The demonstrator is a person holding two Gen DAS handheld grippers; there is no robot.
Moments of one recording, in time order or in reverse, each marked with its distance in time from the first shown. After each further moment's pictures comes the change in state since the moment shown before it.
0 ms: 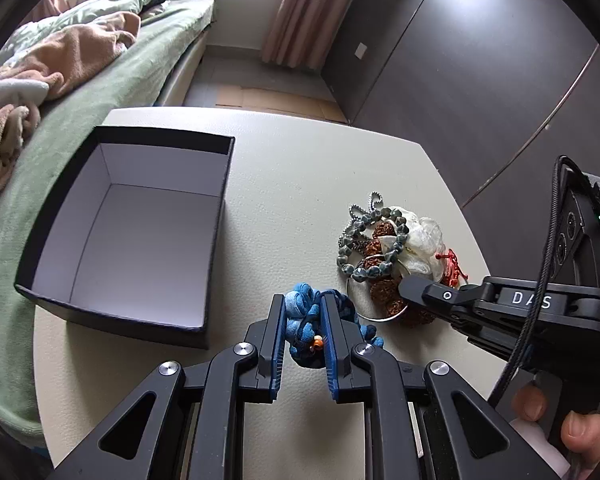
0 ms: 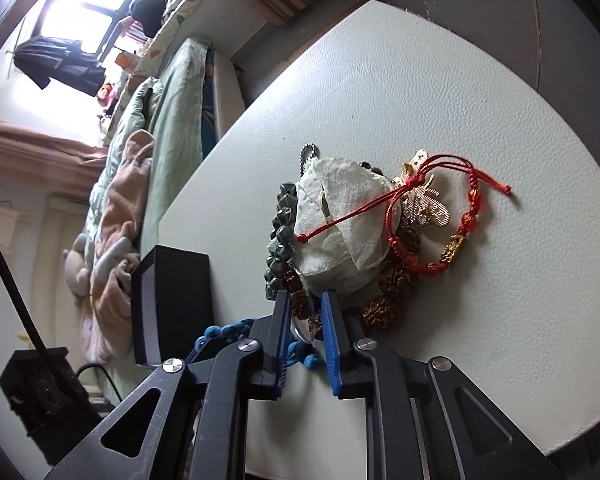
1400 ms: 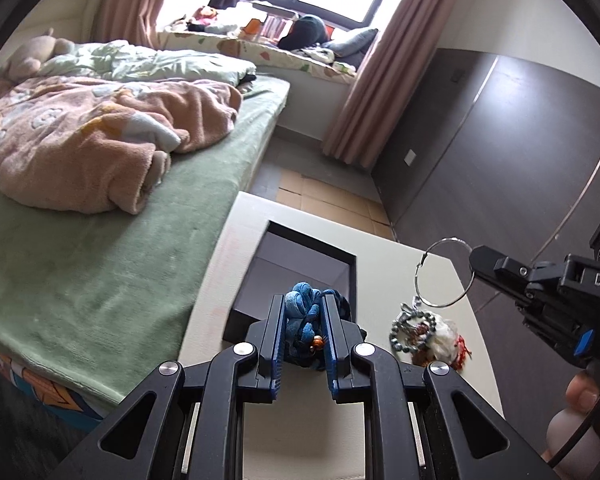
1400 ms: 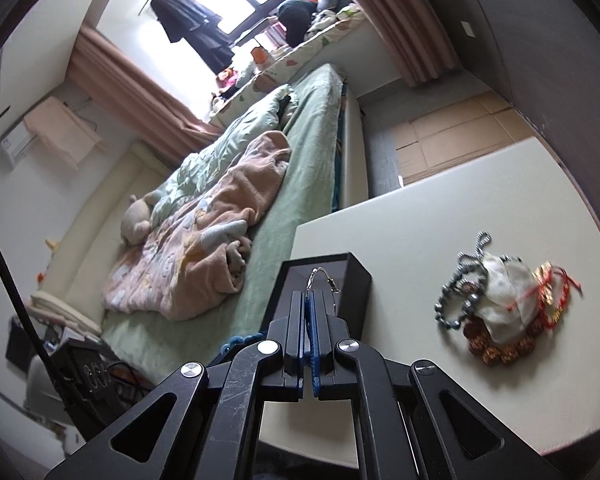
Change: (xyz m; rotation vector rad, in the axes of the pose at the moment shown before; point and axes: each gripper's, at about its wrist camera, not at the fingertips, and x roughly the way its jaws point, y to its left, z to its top) left arm -0.116 0.068 -0.016 -0.195 -0.343 0.104; right arm -0.067 0.131 -0.038 -0.416 -0.168 0.195
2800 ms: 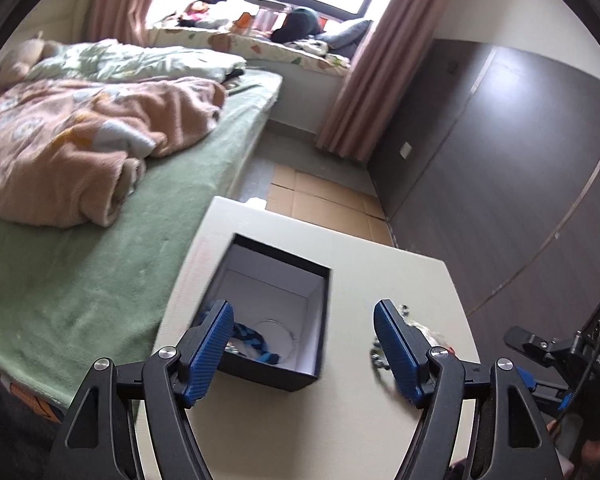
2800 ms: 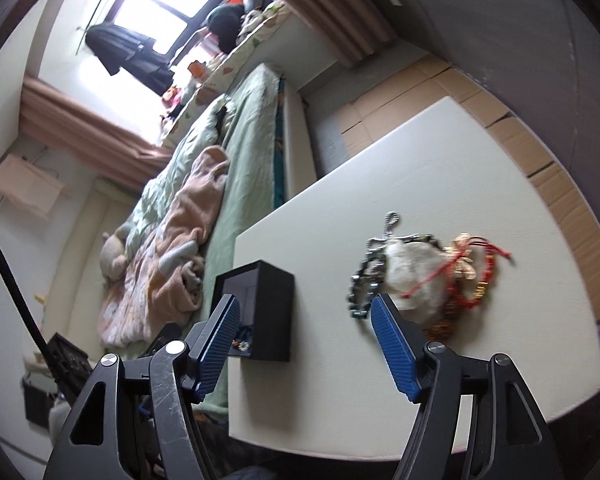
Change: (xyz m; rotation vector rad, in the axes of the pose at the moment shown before) left arm 0.018 -0.039 0.016 0.044 0.038 -0.015; right arm -0.035 -0.096 0.000 0.244 0.016 -0.085
